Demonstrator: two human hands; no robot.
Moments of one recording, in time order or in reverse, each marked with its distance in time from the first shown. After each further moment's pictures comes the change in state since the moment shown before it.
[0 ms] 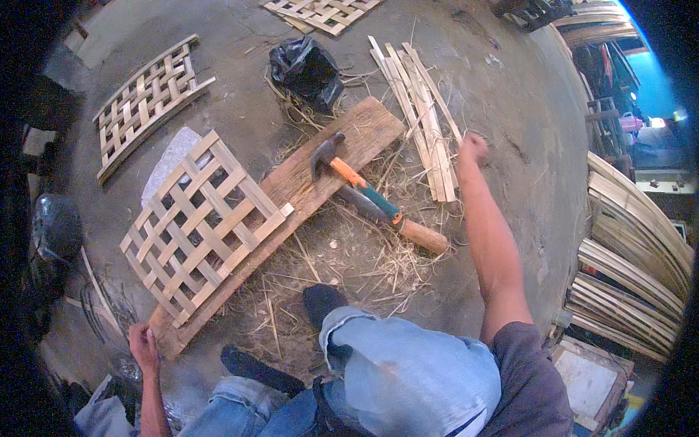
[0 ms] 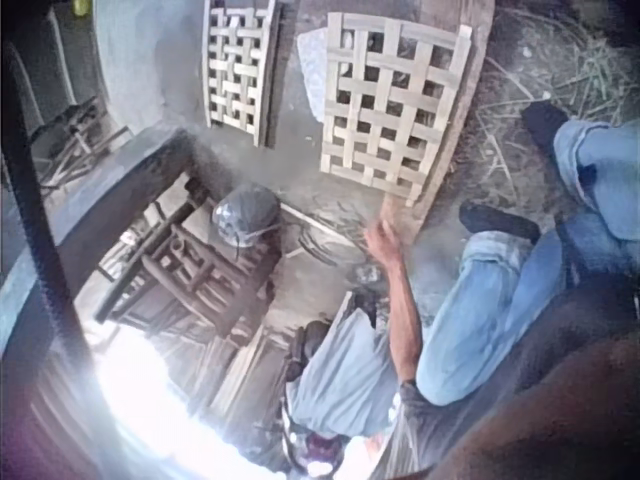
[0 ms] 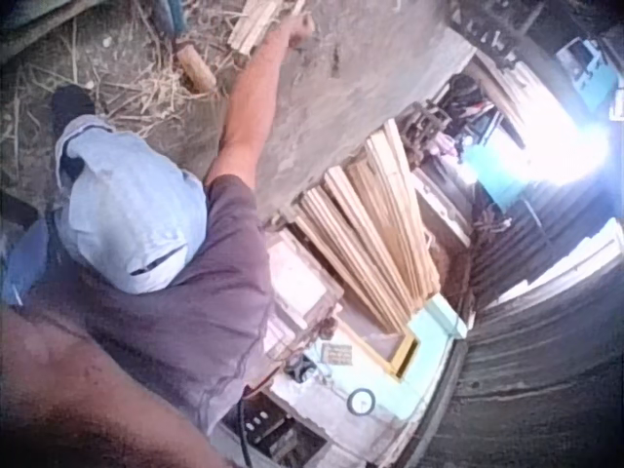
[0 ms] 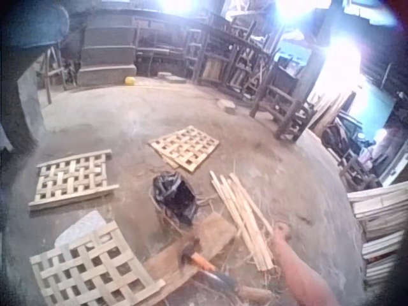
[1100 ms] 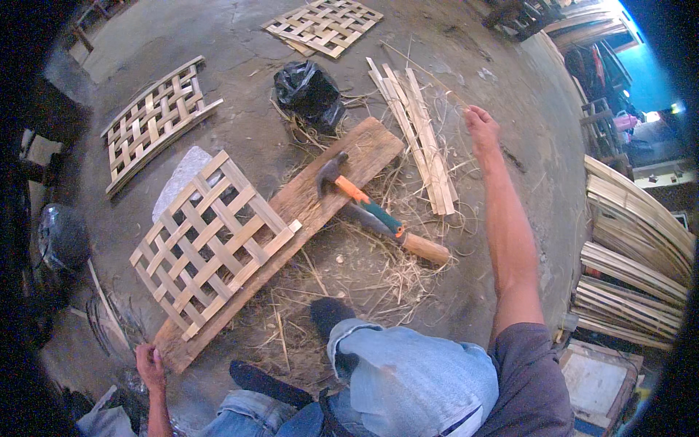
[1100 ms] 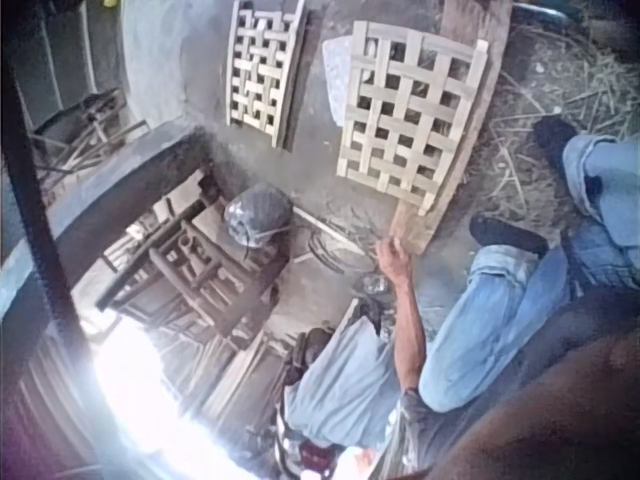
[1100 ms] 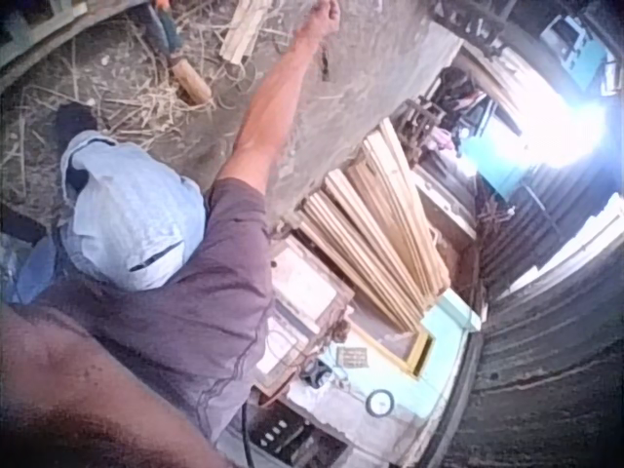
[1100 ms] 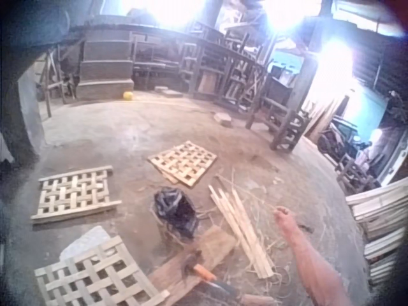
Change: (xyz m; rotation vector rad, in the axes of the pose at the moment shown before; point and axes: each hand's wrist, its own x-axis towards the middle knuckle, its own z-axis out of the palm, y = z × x) left_hand -0.023 -0.024 -0.007 0.009 0.015 0.007; right_hand 0.036 -0.102 -0.043 0.811 -0.478 -0.129
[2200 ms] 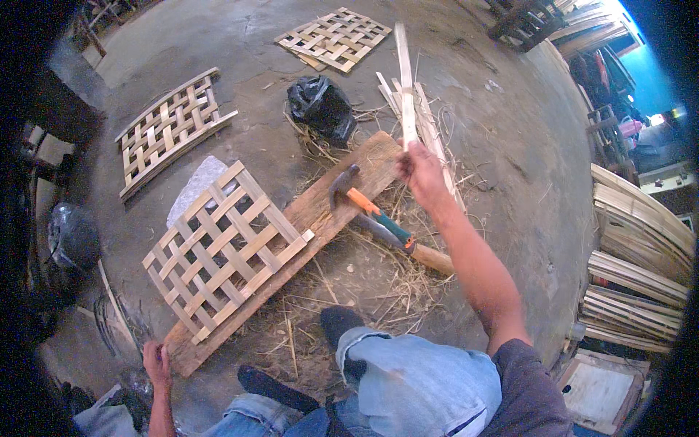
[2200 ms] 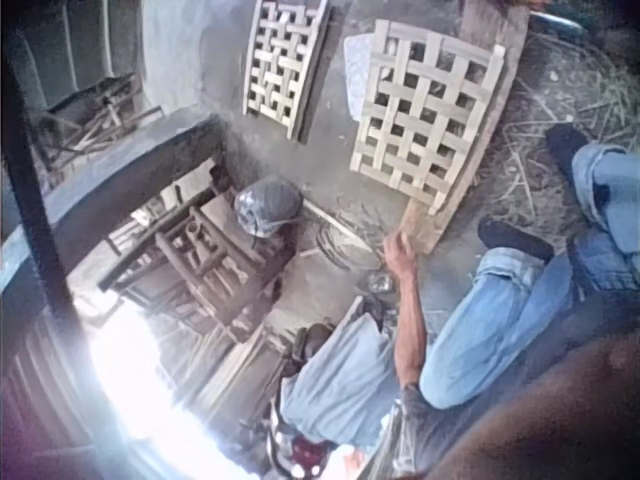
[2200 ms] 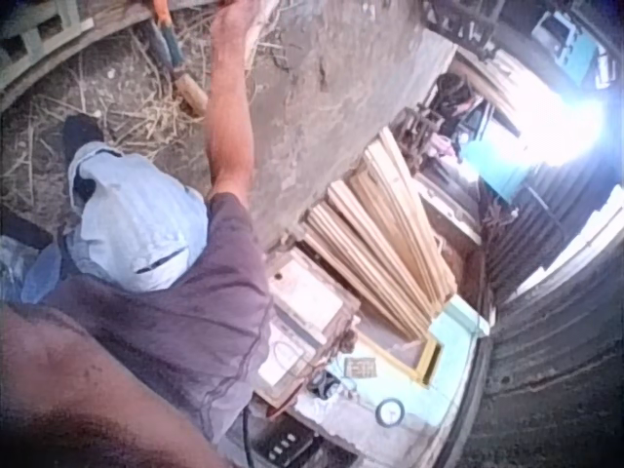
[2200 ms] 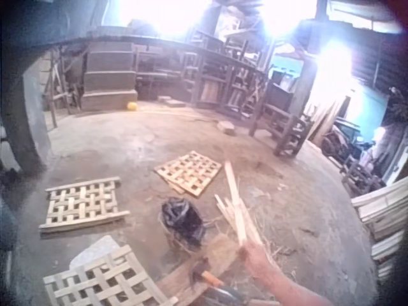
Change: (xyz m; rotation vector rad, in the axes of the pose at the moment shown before) left_hand 0.011 0.011 0.004 -0.050 0.010 -0.011; right_hand -0.161 -0.014 0.127 0.197 -0.358 0.380
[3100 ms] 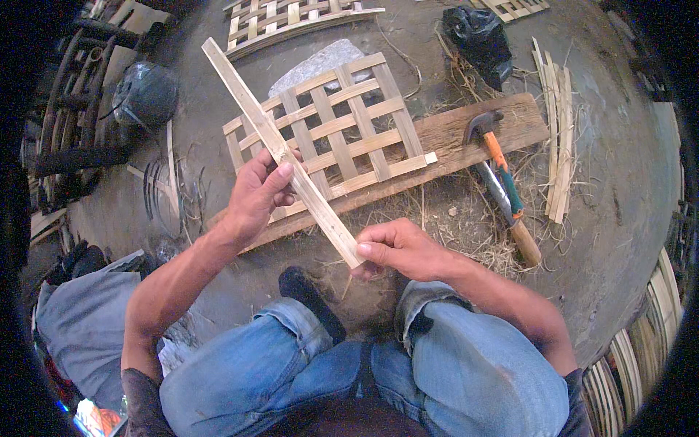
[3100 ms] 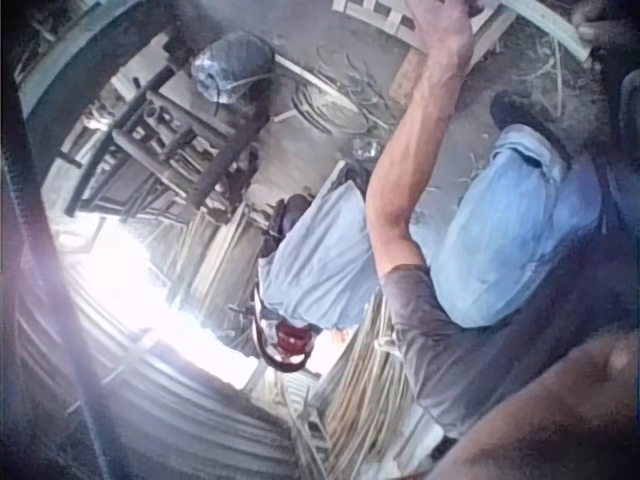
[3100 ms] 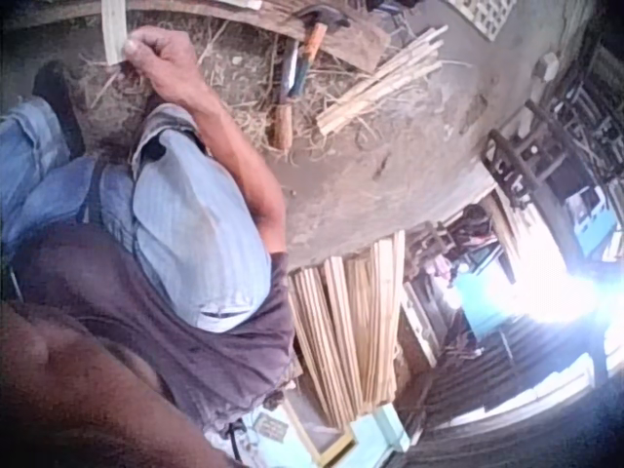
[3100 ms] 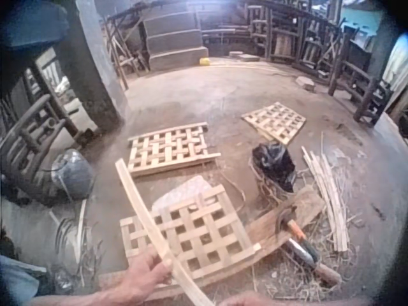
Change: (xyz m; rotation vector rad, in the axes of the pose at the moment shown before) left_hand 0.127 0.216 0.016 -1.114 -0.390 -0.418; right_hand -0.195 0.070 0.163 -0.214 -1.199 0.601
